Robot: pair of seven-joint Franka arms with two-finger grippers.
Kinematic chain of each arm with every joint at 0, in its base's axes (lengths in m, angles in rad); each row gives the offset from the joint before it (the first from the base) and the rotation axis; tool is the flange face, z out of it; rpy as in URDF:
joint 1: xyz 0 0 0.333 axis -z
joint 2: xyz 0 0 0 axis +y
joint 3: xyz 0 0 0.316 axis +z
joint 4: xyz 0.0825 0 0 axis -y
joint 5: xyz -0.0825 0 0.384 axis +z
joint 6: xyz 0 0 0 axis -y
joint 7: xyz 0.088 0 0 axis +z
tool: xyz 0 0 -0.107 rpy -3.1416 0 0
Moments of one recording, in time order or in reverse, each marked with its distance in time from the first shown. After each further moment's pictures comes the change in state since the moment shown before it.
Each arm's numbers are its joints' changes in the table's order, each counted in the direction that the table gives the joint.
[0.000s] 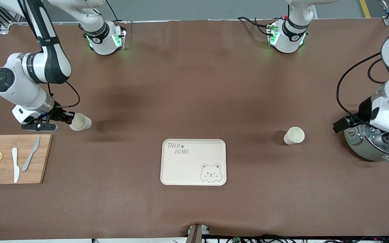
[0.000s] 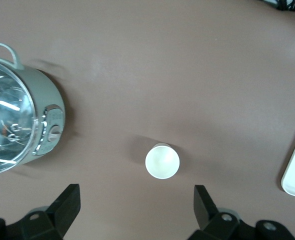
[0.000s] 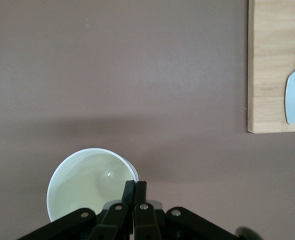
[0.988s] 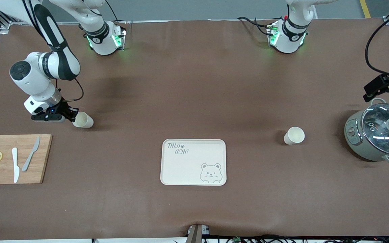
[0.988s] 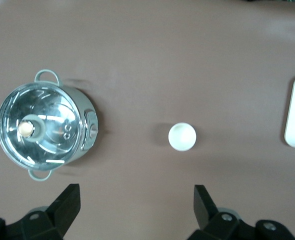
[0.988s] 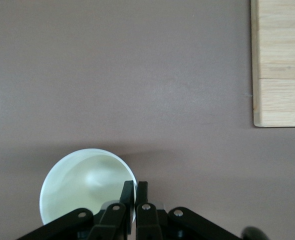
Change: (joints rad) left arm -0.014 -0.190 0.025 0.022 -0.001 -0.170 -0.253; right arm 0.064 0.032 0.002 -0.235 -0.003 0.379 0.080
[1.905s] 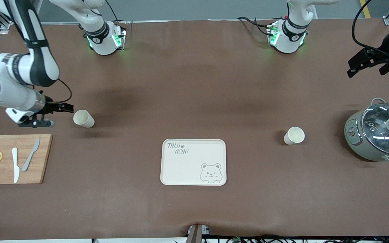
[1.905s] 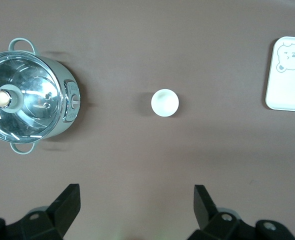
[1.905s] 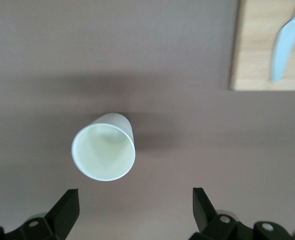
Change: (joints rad) left arm 0.100 -0.129 0.067 -0.129 -0.060 -0.051 0.000; right arm 0.000 -0.006 0.011 0.428 0.000 -0.748 0.011
